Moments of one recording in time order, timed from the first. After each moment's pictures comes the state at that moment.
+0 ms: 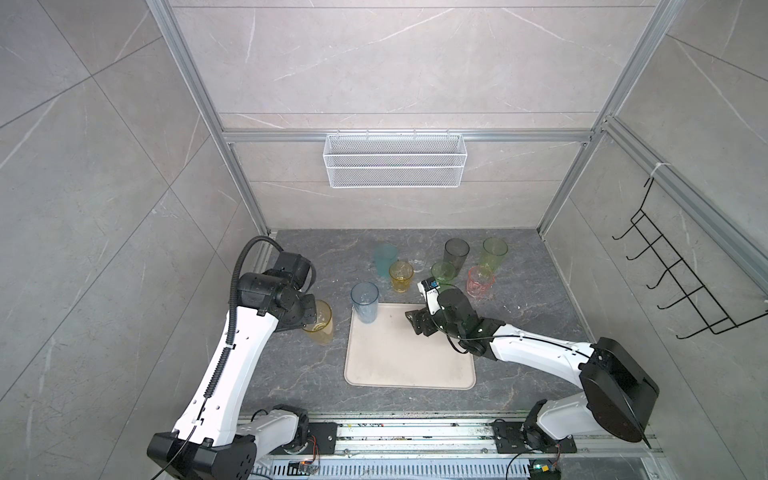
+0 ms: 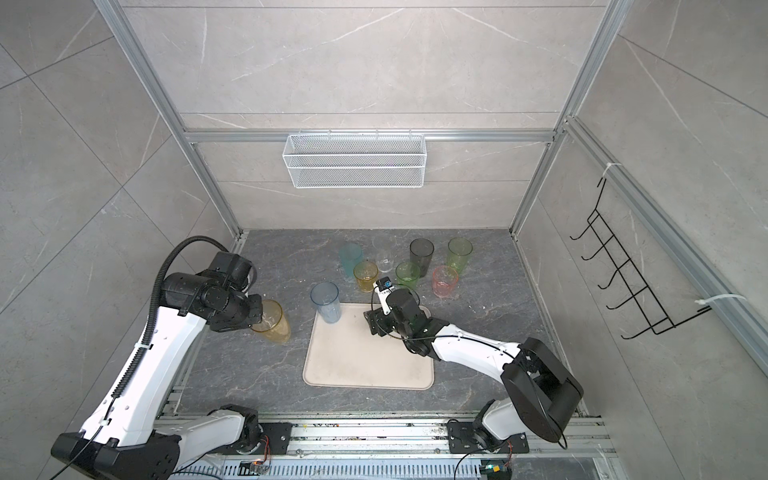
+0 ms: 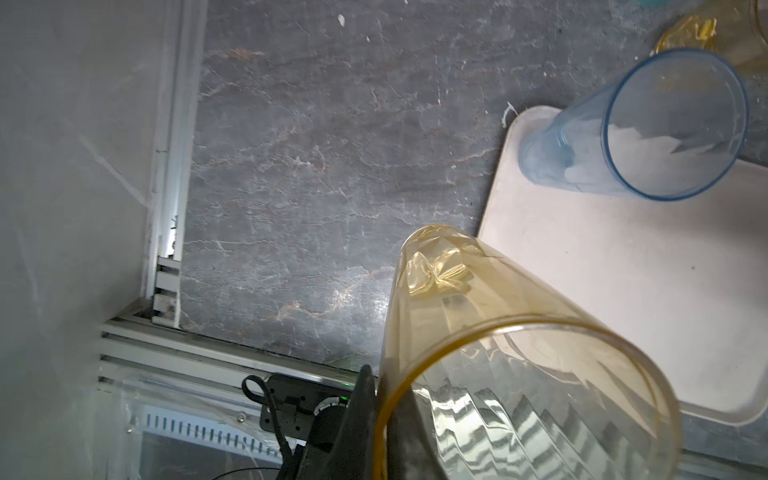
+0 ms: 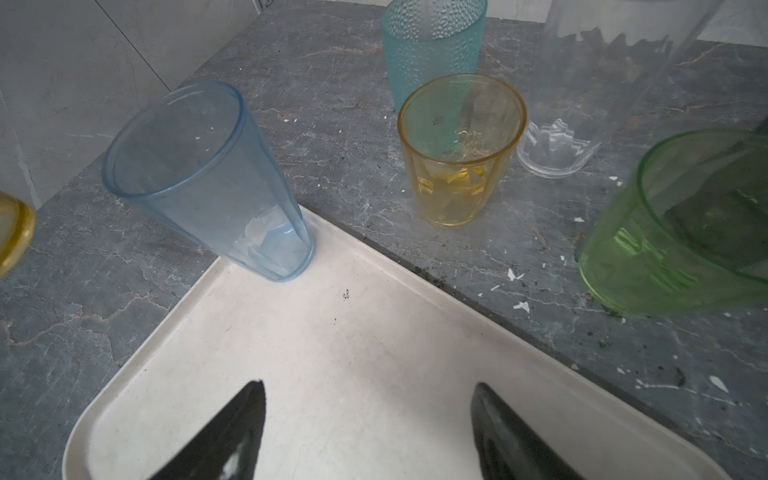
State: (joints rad) left arm -0.27 1.18 1.38 -1.48 -0.13 -0.39; right arm 0.77 1.46 0.78 0.10 0.04 0.24
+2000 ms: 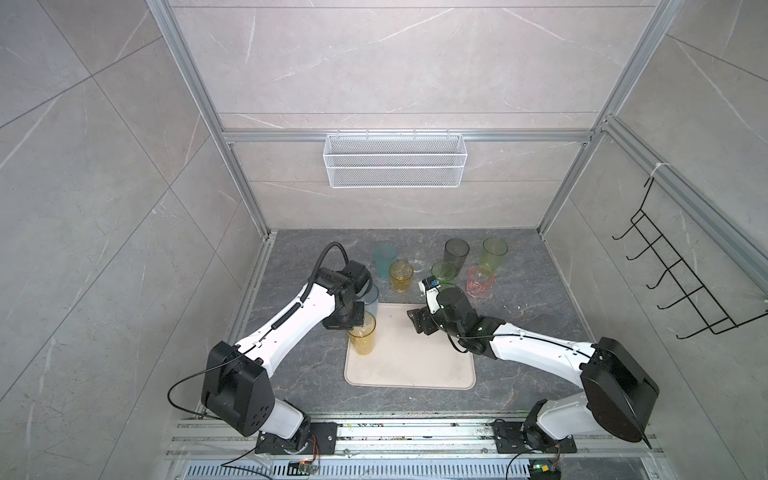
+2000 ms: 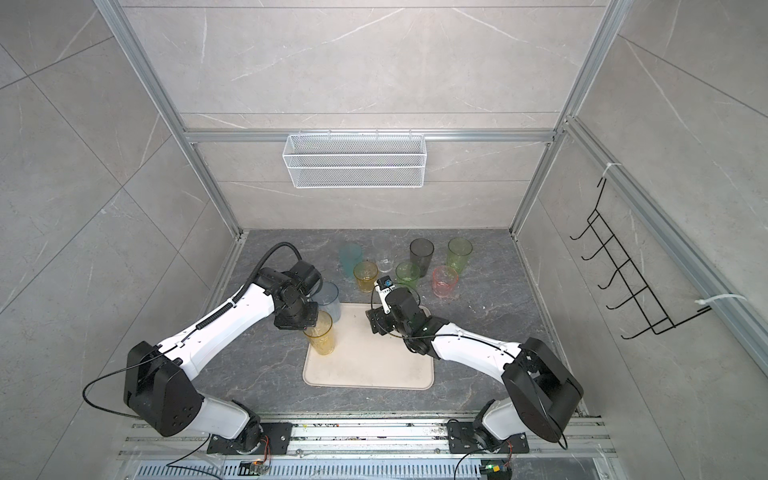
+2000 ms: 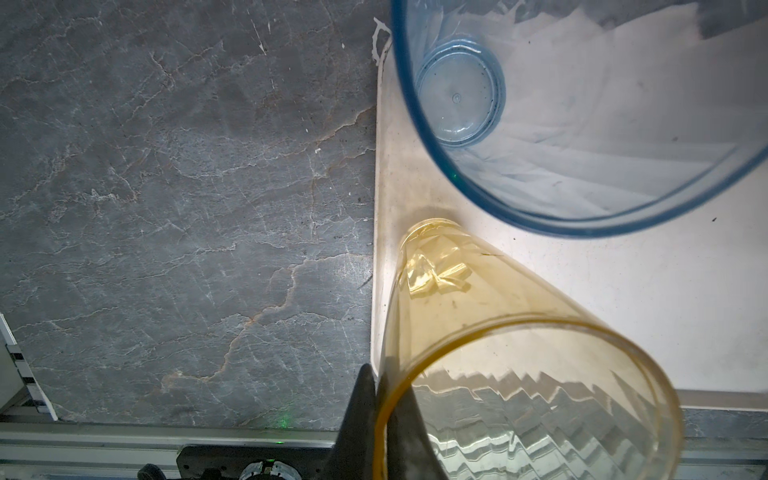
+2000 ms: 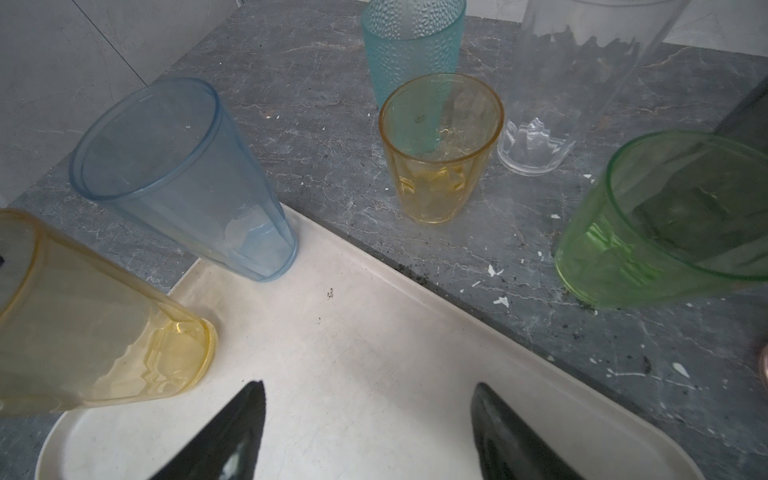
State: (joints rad) left arm -0.55 1.48 1.27 -1.21 -0.10 -0.50; right arm 0.77 1.46 0.80 0.06 0.08 0.23
